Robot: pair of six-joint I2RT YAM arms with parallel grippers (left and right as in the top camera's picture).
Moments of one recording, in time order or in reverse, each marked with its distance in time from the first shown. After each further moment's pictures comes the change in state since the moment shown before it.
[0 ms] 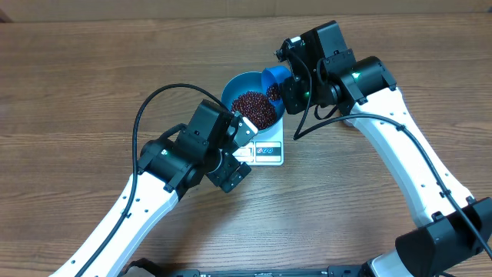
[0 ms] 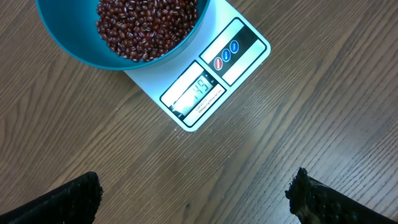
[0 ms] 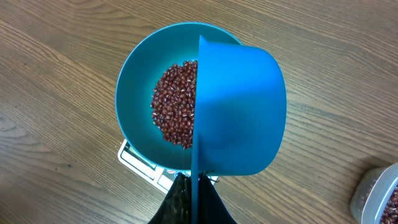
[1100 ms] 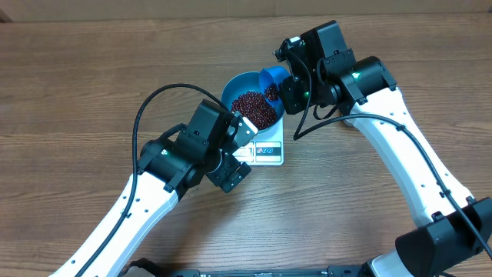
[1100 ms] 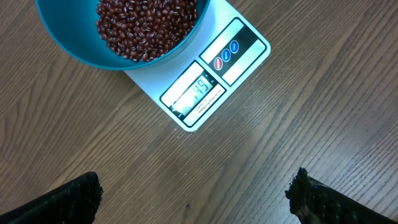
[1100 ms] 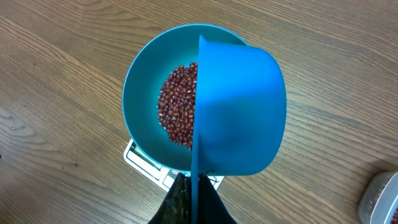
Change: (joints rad) left arm 0.000 0.000 0.000 0.000 0.000 0.000; right arm 0.000 0.000 0.000 0.004 -0.023 0.000
